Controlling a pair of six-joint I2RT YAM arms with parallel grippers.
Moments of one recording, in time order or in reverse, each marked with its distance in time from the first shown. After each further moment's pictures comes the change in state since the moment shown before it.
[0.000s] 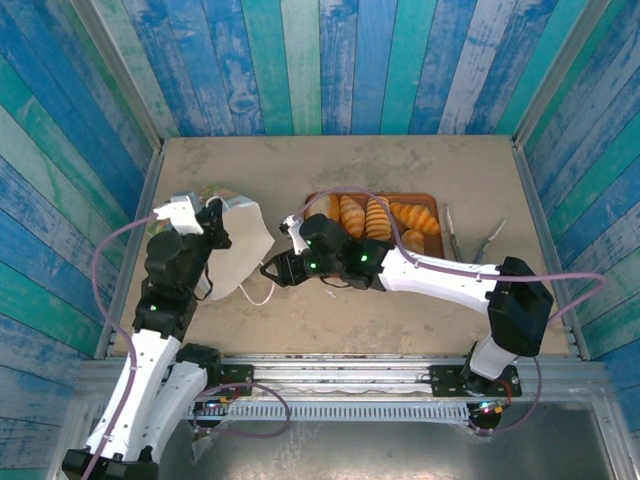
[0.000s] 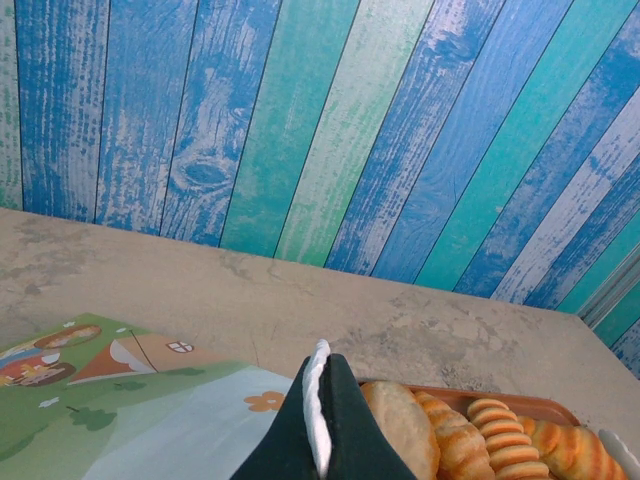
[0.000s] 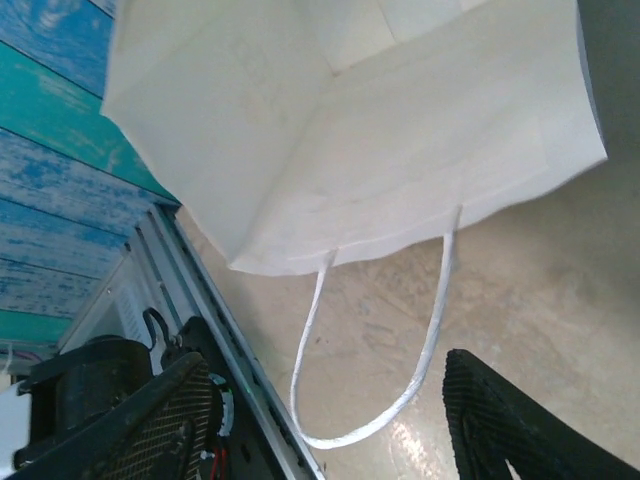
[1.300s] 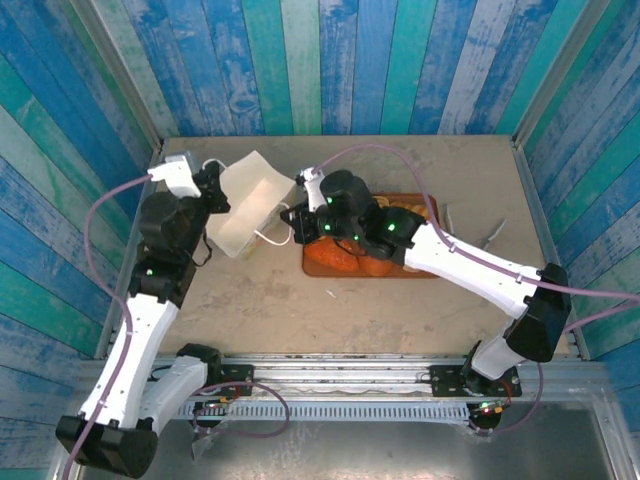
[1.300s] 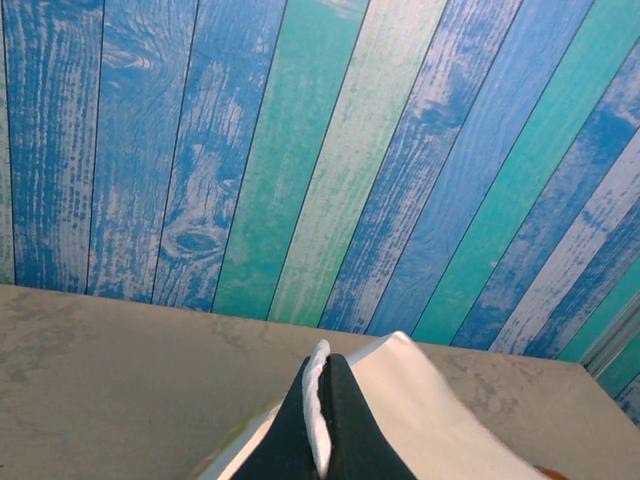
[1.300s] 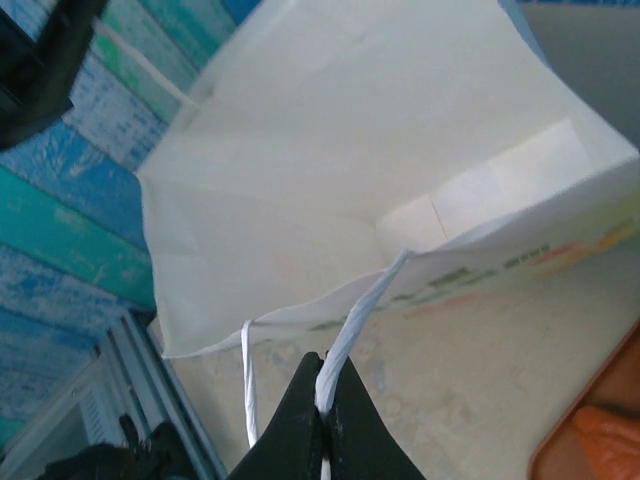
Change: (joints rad) left arm 0.000 0.256 0.281 0.017 -0.021 0.022; right arm -0.109 -0.089 0.254 -0.187 0.126 -0.150
